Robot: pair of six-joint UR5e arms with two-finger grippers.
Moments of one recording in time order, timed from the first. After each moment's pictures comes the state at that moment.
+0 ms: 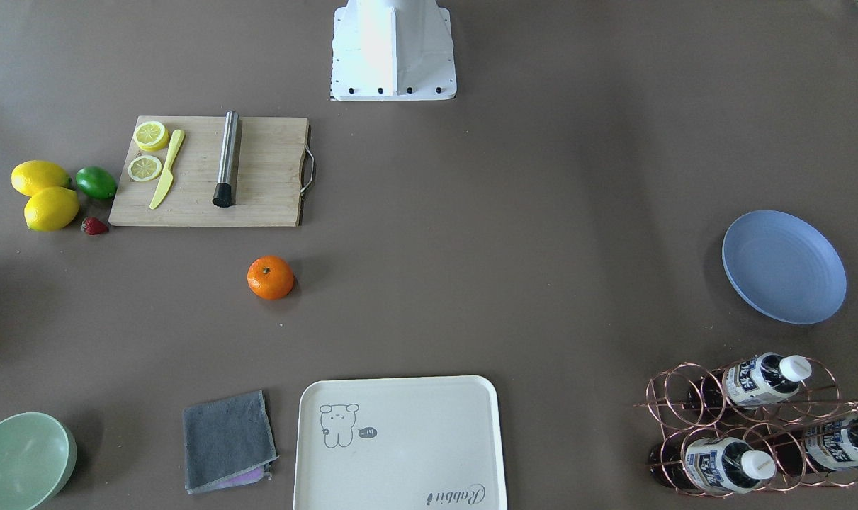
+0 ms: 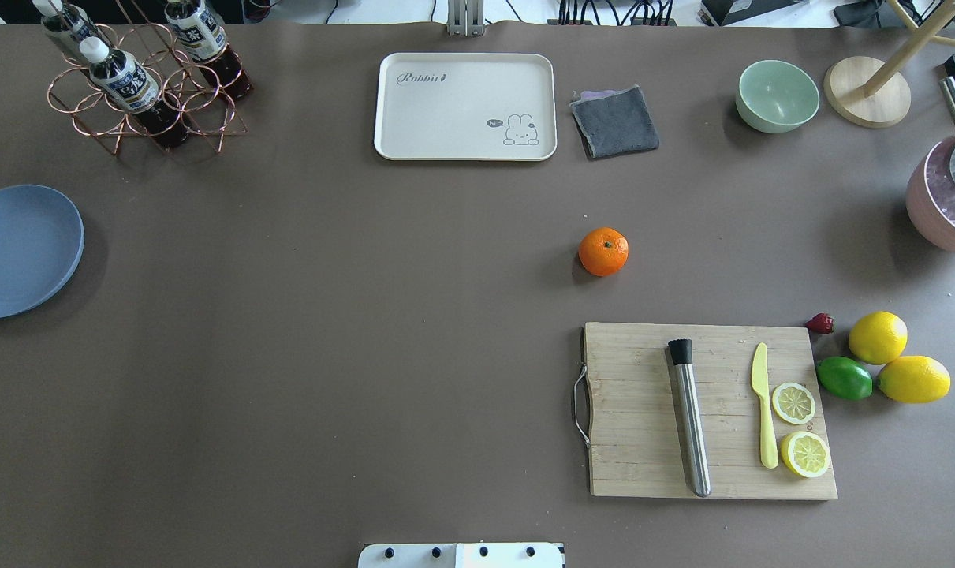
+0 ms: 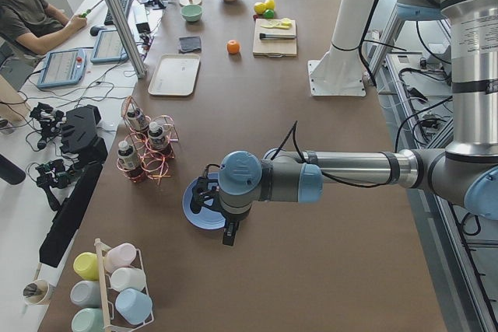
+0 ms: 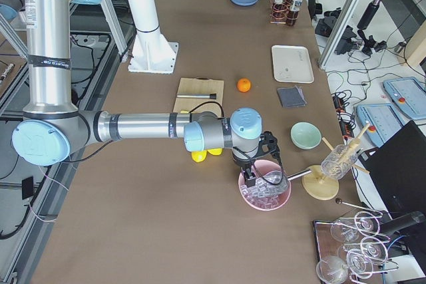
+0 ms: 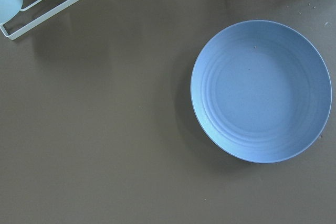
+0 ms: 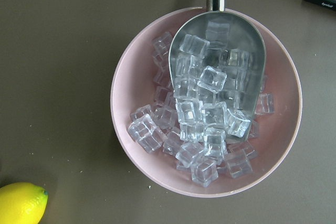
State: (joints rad) left arm -1.69 -1.41 -1.74 -1.61 -2.43 0.19; right arm 1.53 -1.62 1.67 -1.46 2.35 -0.17
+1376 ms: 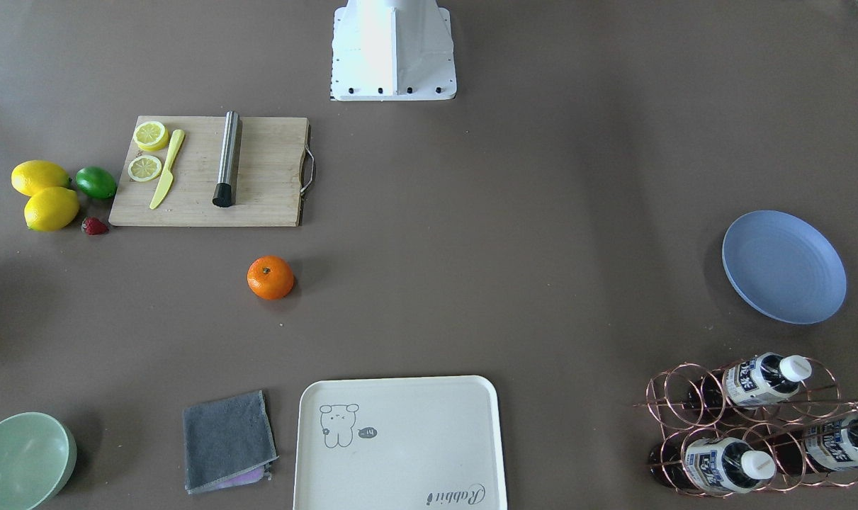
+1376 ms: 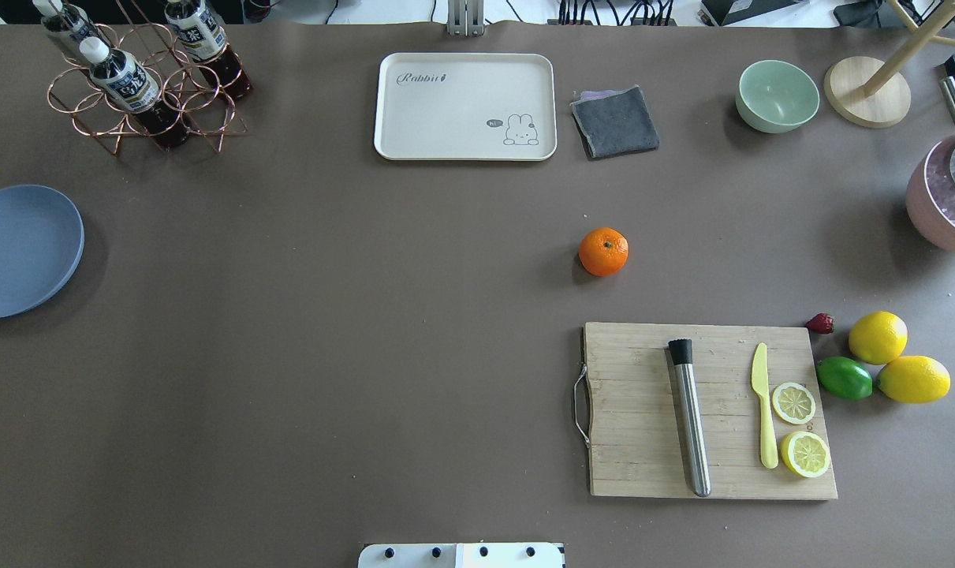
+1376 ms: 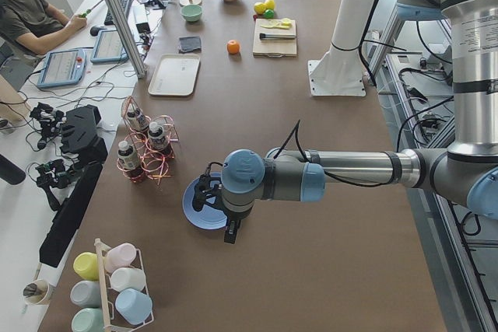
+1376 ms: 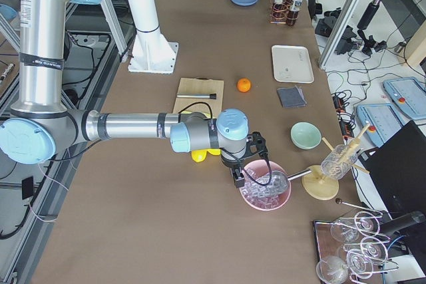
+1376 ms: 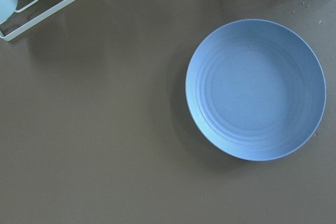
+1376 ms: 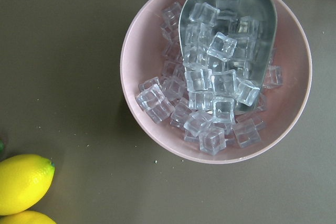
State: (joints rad) left arm -1.69 -1.40 -1.76 -1.62 -2.44 0.19; right arm 1.53 -1.69 1.73 -1.45 2.35 -0.19
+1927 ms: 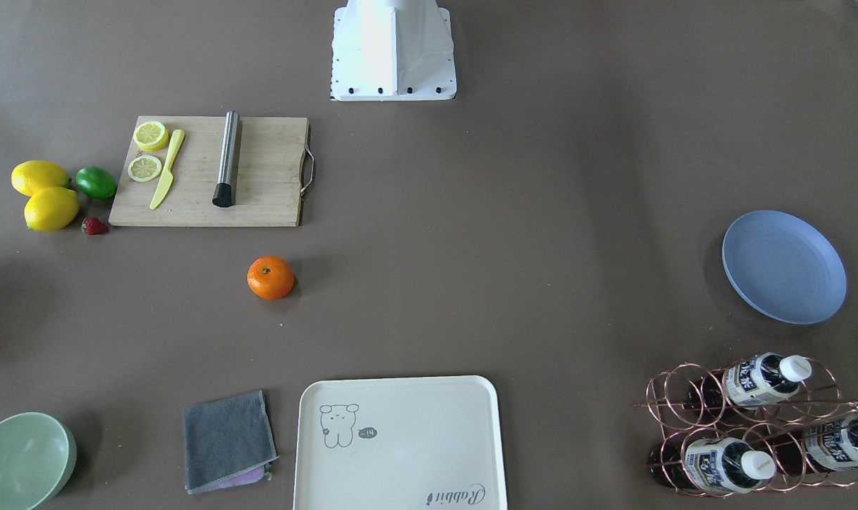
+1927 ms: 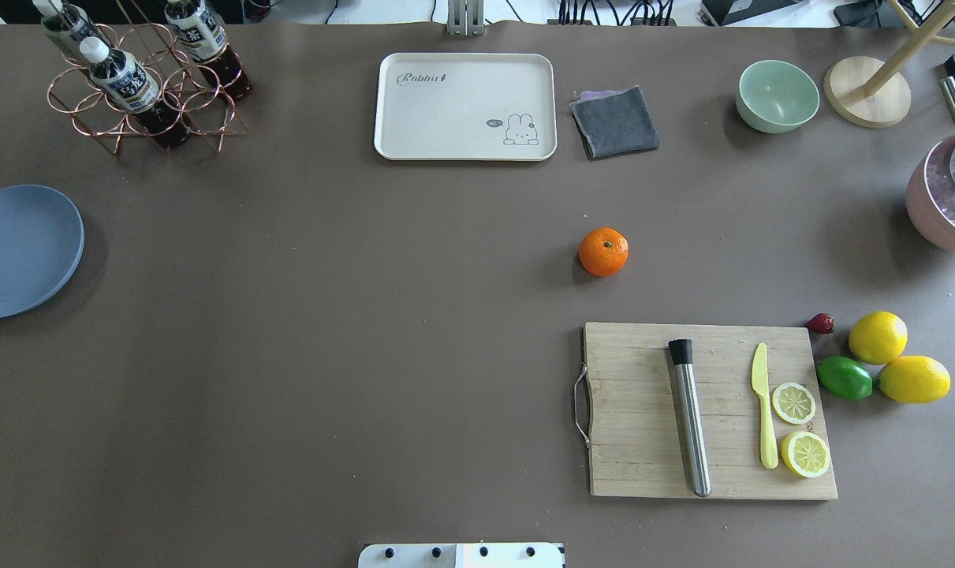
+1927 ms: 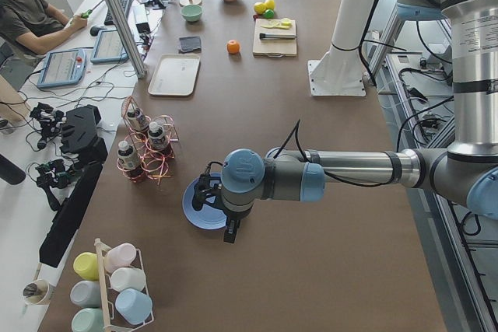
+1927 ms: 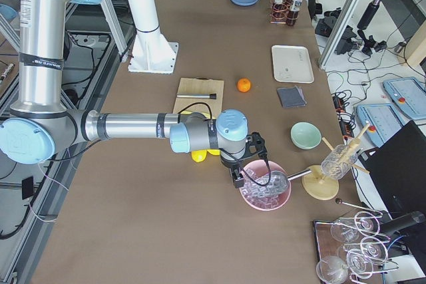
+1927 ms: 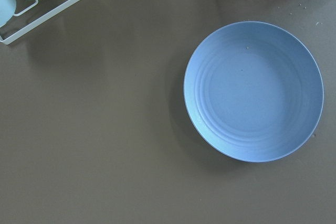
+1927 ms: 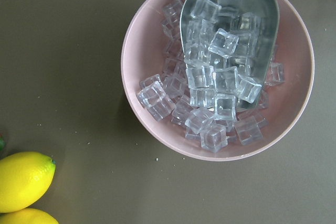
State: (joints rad) left arm -1.69 -1.40 -1.74 -1.62 -2.44 0.18; right arm 1.53 -1.70 1.73 -1.45 2.36 -0.19
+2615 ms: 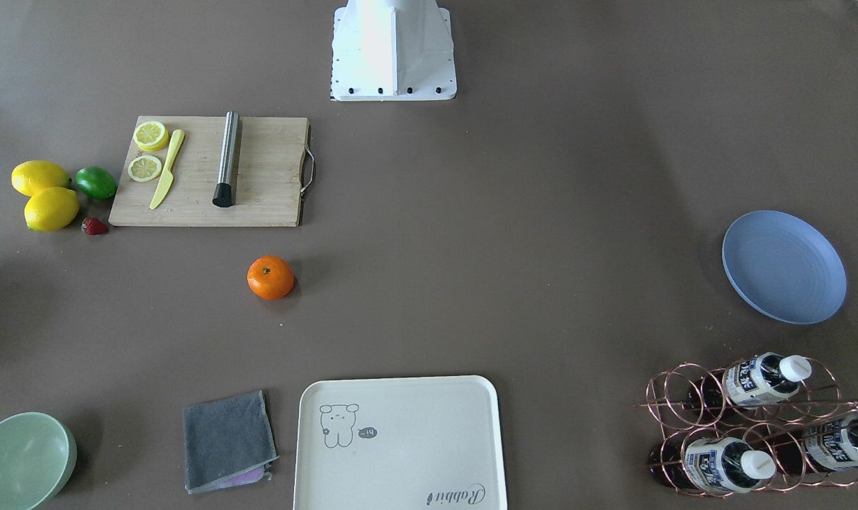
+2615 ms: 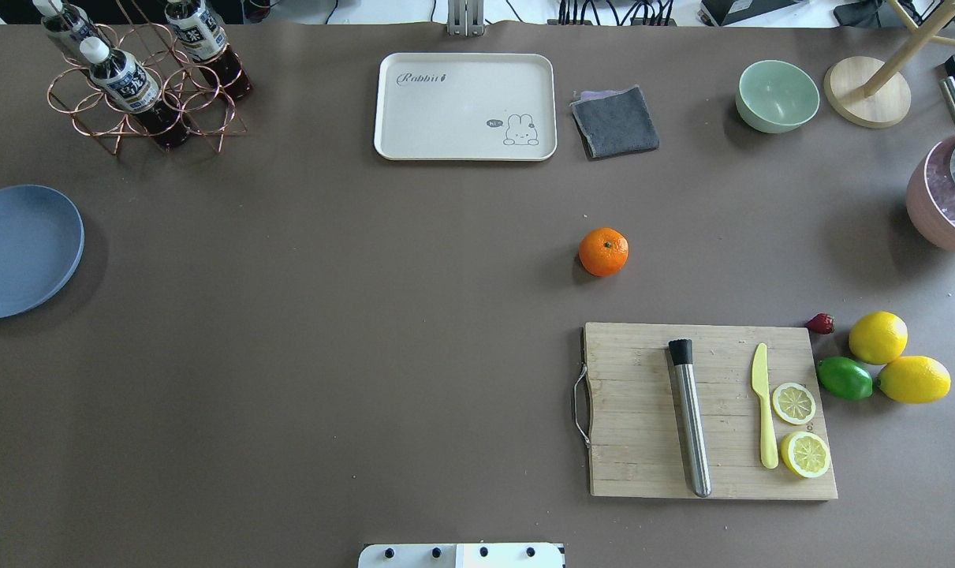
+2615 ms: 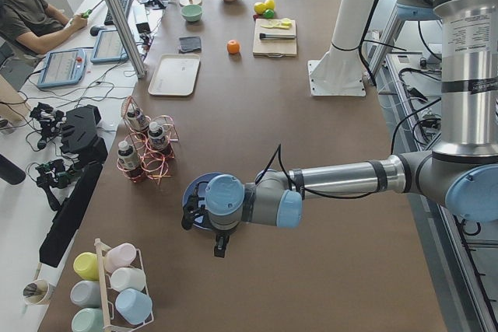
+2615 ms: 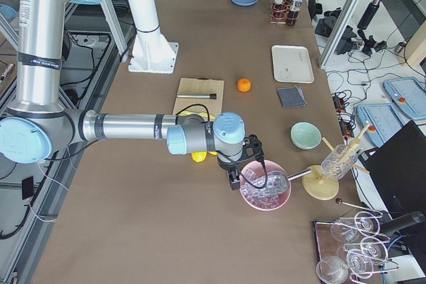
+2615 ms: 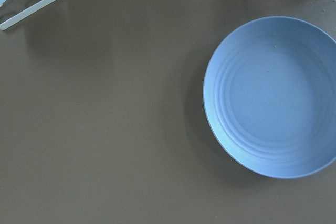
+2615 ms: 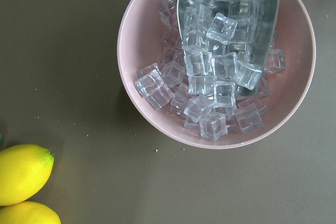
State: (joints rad) left arm -1.55 -1.49 -1.43 -2.02 -2.43 -0.07; right arm 1.53 -1.71 1.73 -1.45 2.36 -0.18
